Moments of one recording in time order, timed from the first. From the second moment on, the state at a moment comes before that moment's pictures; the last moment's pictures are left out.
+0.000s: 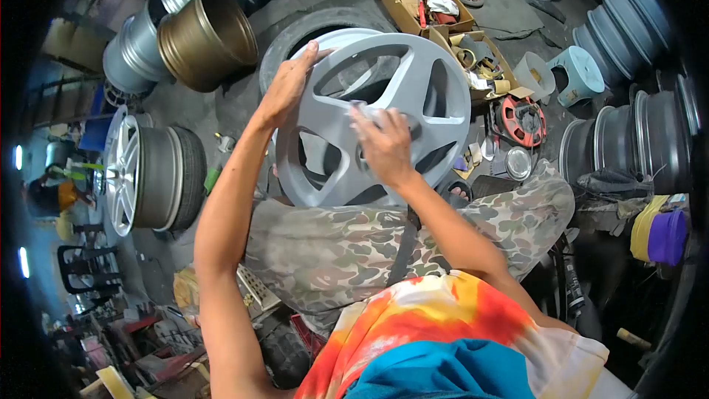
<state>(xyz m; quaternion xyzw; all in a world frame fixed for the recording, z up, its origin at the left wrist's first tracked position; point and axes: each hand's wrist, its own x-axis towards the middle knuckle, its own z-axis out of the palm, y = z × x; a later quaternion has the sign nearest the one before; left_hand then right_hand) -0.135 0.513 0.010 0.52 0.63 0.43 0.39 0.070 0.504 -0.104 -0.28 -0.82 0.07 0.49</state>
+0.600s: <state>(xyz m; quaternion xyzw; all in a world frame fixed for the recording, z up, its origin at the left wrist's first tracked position) -0.119 0.507 -0.005 0.56 0.60 0.41 0.40 0.035 0.495 -0.066 -0.31 -0.79 0.20 0.49</state>
